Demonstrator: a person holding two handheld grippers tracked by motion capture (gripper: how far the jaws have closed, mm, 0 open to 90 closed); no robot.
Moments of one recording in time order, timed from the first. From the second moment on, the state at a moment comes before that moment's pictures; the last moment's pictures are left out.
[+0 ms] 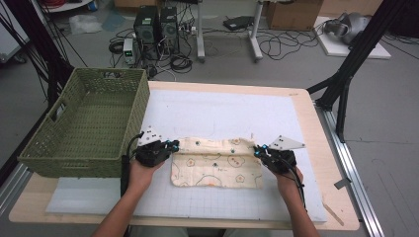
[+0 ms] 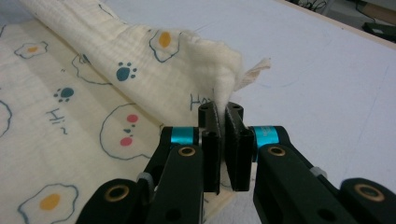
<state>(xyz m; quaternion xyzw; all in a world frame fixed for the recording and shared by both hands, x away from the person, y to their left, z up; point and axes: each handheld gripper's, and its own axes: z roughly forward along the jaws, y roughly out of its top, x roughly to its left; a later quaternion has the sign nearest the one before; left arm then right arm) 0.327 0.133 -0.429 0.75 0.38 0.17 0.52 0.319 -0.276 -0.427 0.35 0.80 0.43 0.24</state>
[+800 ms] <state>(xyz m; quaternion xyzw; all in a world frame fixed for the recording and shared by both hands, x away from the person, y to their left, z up) 0.290 0.140 -0.448 0.77 0.35 0.15 0.52 0.281 -0.290 -0.441 0.32 0.83 0.42 0.21</state>
